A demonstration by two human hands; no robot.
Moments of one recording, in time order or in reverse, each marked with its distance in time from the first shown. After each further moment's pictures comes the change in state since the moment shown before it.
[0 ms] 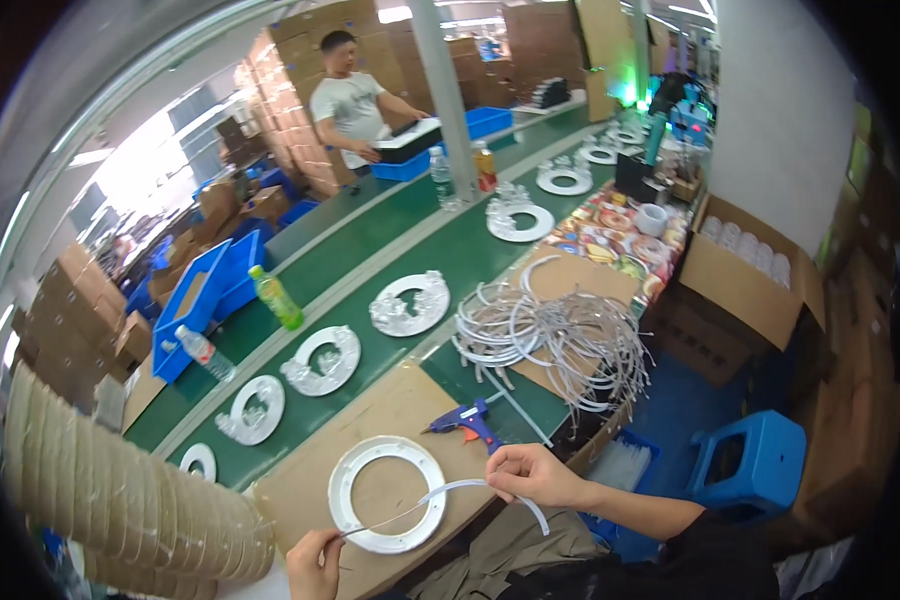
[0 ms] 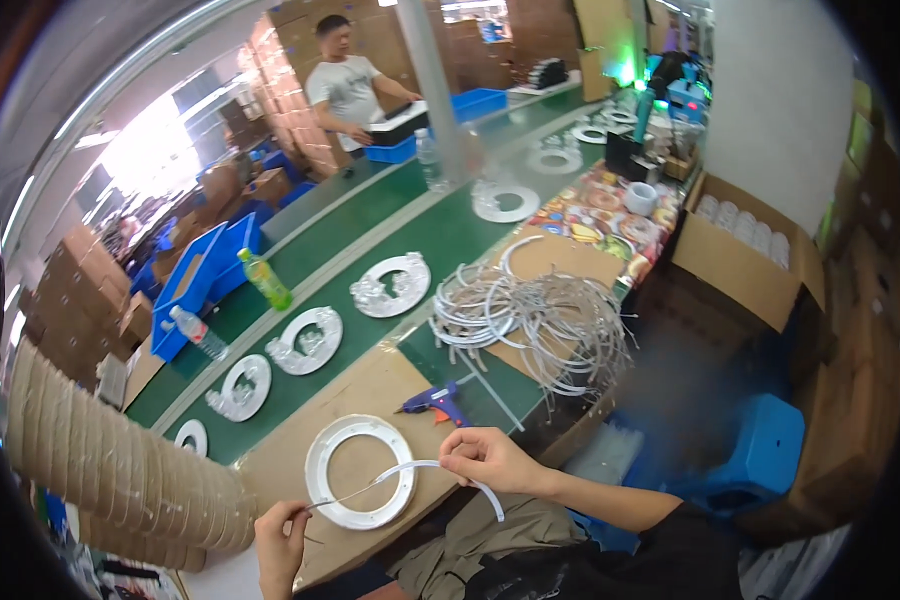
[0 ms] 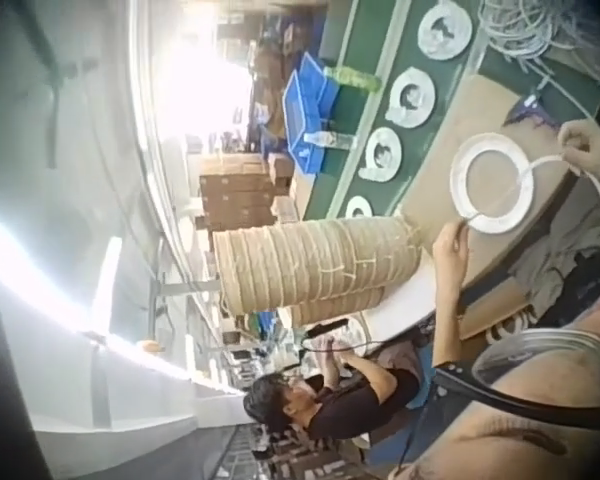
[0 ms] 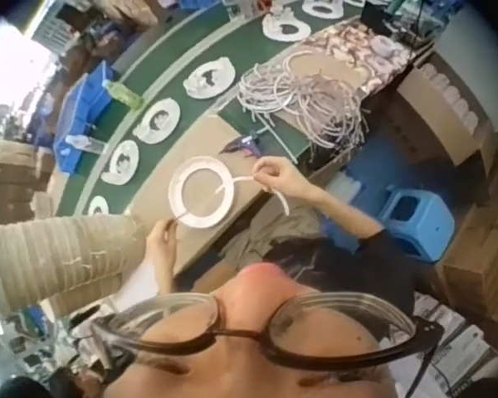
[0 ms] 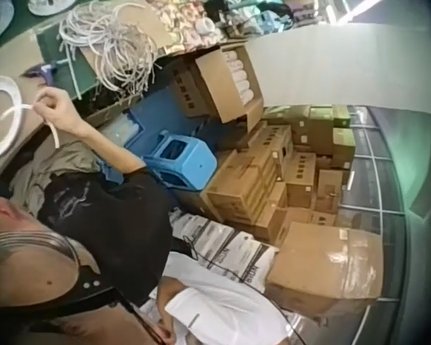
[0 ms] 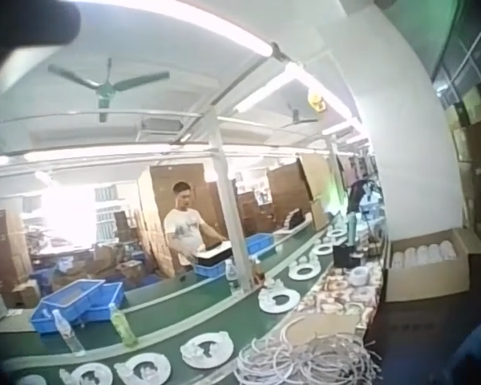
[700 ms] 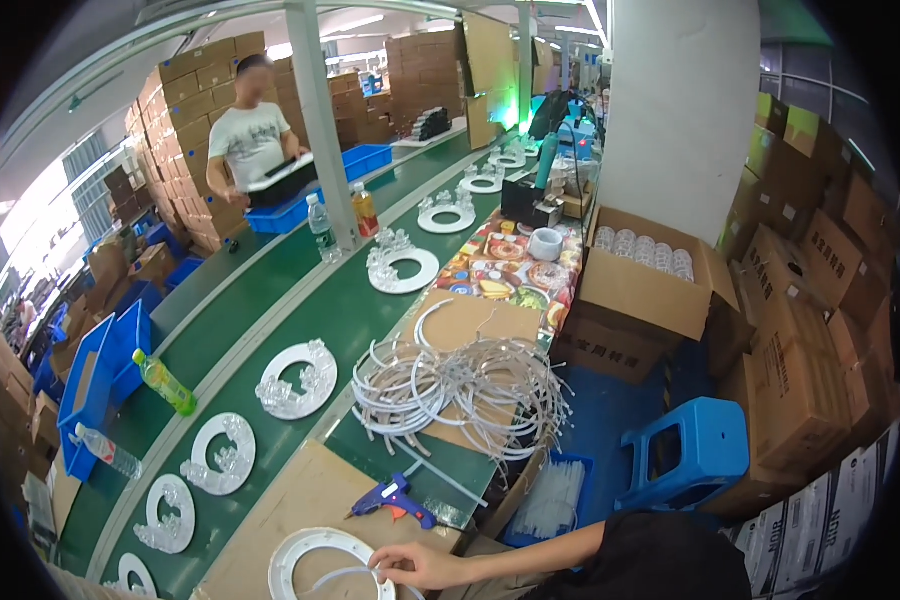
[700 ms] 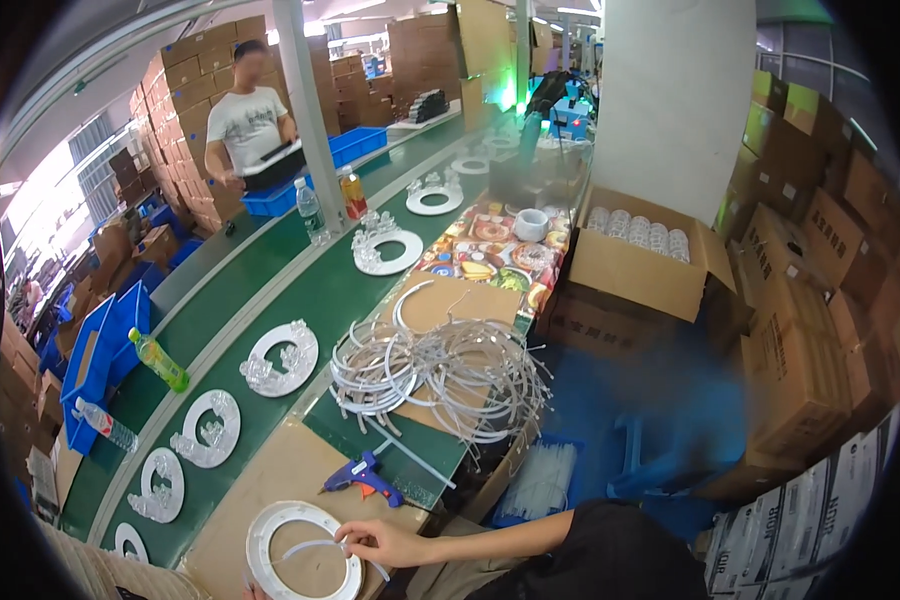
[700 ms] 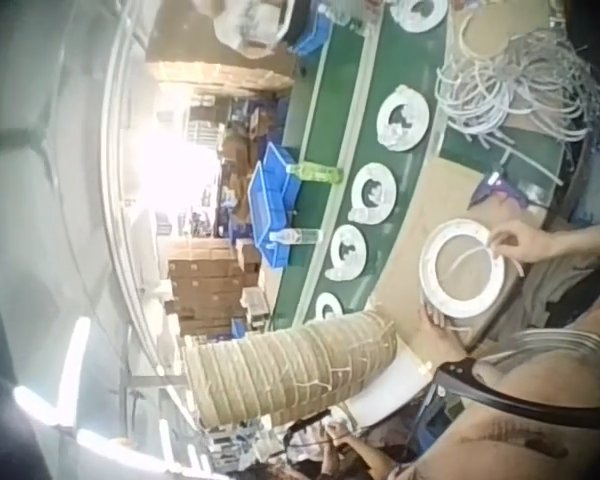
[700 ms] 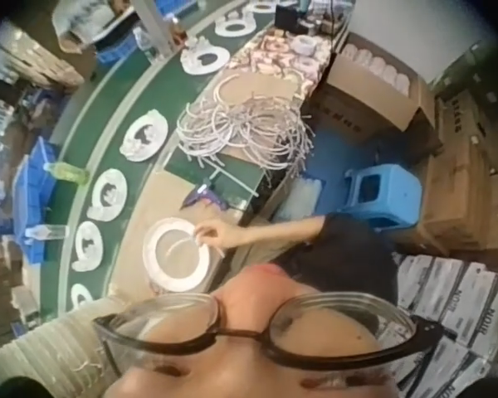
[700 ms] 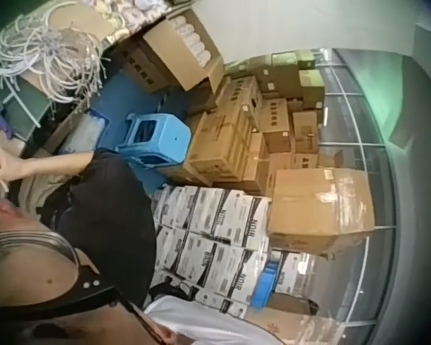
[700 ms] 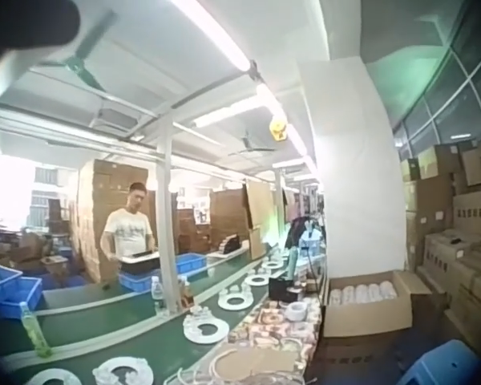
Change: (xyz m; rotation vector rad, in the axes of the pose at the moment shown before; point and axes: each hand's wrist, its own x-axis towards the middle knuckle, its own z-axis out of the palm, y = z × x) left_hand -0.024 -0.247 0.125 -1.328 -0.006 -1.043; right_hand 0.064 0.118 0.021 -0.108 -0.002 -0.051
